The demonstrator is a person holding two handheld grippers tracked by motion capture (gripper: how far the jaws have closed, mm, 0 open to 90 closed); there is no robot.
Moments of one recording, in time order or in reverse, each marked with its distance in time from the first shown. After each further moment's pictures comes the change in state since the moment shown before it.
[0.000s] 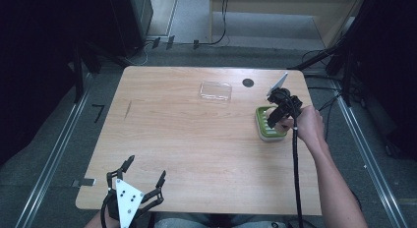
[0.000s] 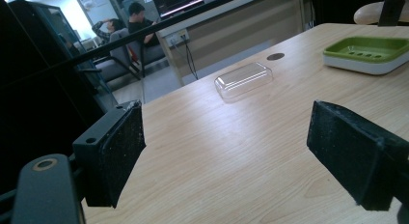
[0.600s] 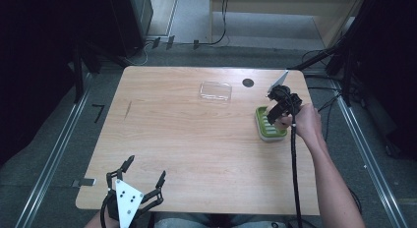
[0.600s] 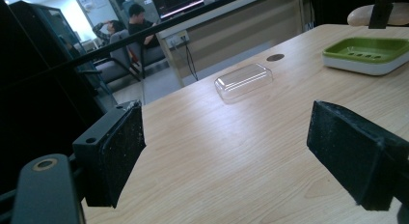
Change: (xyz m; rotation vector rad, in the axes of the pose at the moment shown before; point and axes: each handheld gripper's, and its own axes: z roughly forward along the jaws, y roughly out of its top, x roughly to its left) left arm 0.000 0.000 -0.001 -0.005 0.001 0.006; right arm -0.008 0.008 0.007 -0.017 -0.020 0.050
